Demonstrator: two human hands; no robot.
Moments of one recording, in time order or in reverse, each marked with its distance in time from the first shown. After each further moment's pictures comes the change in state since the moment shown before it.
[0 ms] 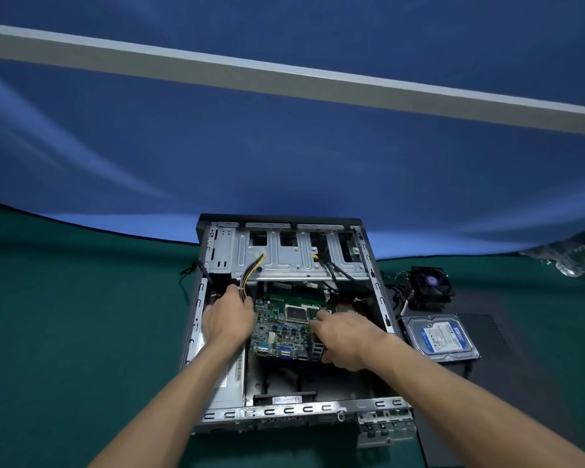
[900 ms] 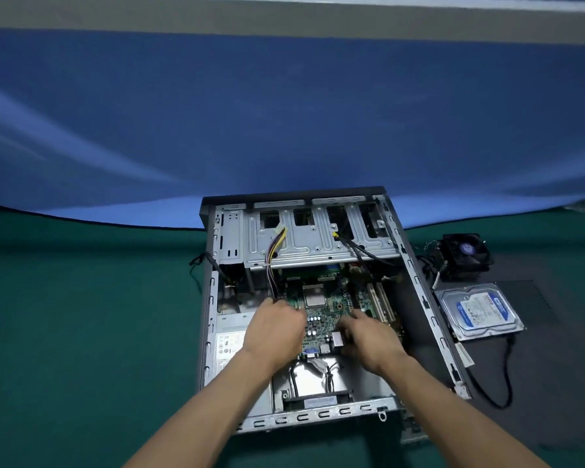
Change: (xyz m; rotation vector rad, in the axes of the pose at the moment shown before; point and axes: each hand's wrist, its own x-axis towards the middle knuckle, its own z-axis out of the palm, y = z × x) left_hand -0.012 0.005 0.018 0.606 -0.225 0.798; right_hand 0.051 0.003 0.085 0.480 0.098 0.310
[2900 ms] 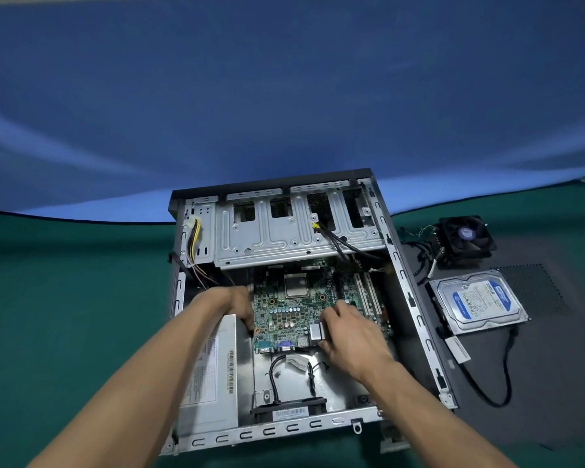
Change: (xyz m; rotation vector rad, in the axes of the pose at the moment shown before) left_hand 0.066 -0.051 0.004 -0.421 -0.905 -0.482; right_hand -0.001 0.005 0.003 0.023 0.124 -0.108
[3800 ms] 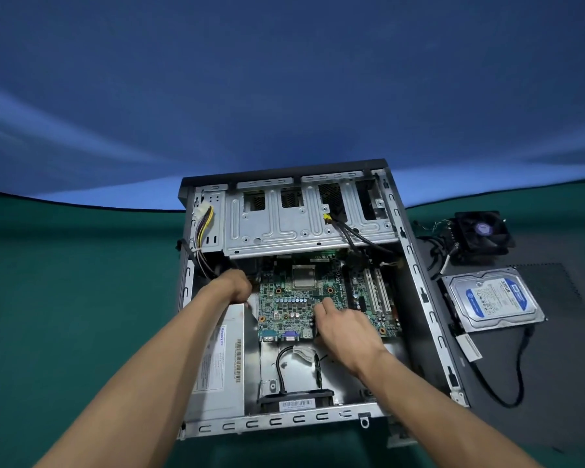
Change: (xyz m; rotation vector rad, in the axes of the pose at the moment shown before) left_hand 0.015 -0.016 0.000 -0.322 0.286 -0.098; right_hand 0.009 -0.016 0.001 -0.237 -0.075 -0.155
